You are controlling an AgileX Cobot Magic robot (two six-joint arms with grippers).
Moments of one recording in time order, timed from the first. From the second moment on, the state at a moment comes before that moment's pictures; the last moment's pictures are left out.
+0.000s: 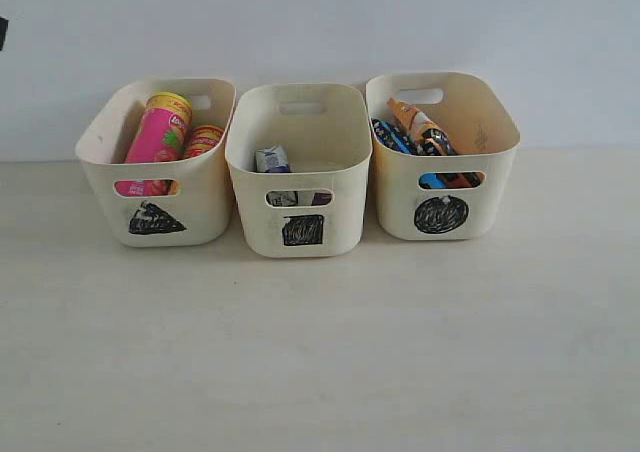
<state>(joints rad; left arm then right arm) -0.16 1.23 -1.16 0.15 0.60 0.06 0.04 0.01 0.00 -0.02 0.33 0.00</state>
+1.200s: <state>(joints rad) -0.16 0.34 -0.57 0.02 0.51 0.09 0.04 0.01 0.00 -0.02 0.33 0.00</state>
